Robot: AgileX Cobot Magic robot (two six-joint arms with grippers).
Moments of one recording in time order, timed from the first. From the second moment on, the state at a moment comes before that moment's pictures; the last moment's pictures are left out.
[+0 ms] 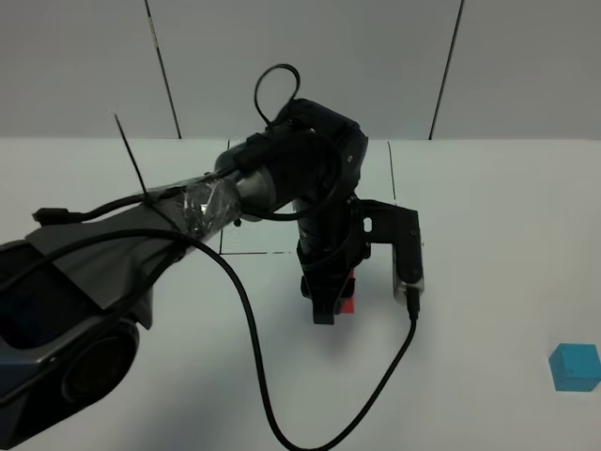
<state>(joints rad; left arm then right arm) -0.71 2.40 -2.08 -0.07 1.19 0.96 0.01 -0.01 -0.50 -0.05 1.05 0.03</state>
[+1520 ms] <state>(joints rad) -0.75 2.48 -2.12 0.01 1.19 0.83 0.01 -0.01 -0.50 -0.05 1.05 0.03</state>
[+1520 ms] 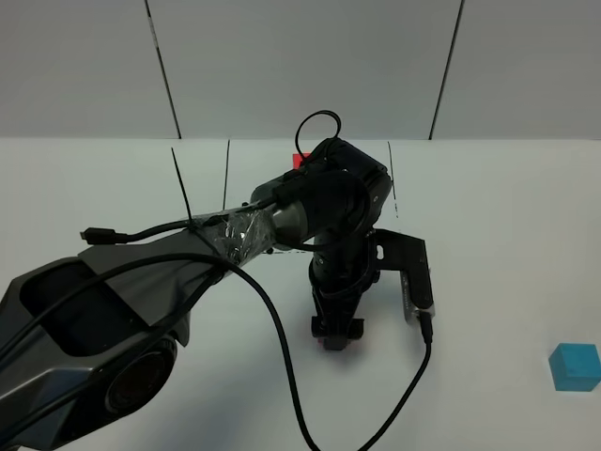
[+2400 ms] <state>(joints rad) -0.17 2.08 -1.91 0.01 1.19 0.32 0.01 -0.01 -0.50 -0.05 1.05 0.03</state>
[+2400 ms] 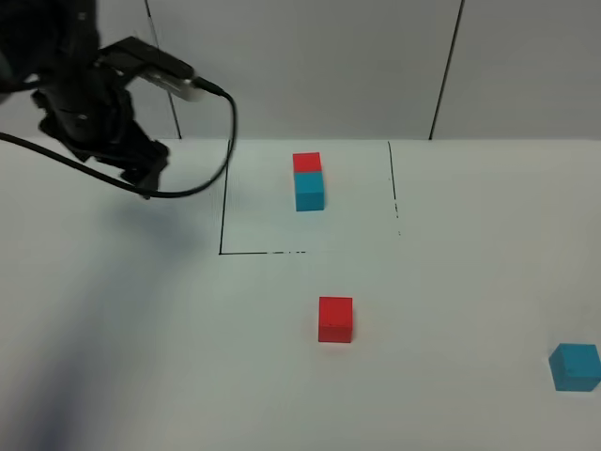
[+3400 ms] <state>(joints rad) 0.10 0.60 -0.78 -0.23 0.96 0.33 0.01 -0.01 -0.50 -0.05 1.05 0.03</state>
